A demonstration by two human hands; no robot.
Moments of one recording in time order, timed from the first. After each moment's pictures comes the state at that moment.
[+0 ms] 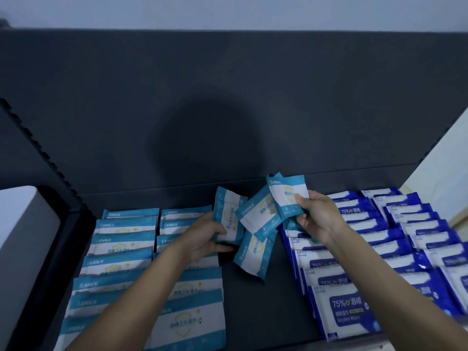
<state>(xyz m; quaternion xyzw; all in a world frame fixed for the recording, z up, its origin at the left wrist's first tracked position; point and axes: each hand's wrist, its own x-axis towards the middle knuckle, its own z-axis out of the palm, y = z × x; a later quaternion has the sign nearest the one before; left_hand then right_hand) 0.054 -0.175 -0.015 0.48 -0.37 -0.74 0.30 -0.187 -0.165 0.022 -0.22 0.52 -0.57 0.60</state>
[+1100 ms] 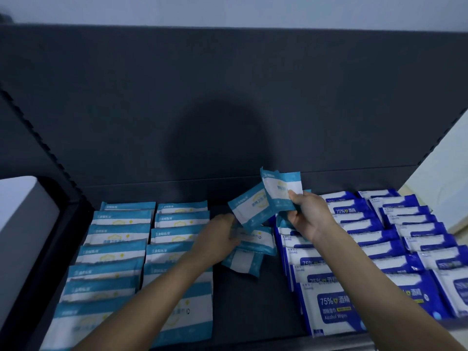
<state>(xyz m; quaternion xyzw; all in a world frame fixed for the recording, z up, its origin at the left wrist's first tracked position) 0.016 -0.153 -0.025 0.57 -0.76 -0.27 0.14 -0.183 -0.164 0.028 -0.17 0.51 -0.57 0.62</state>
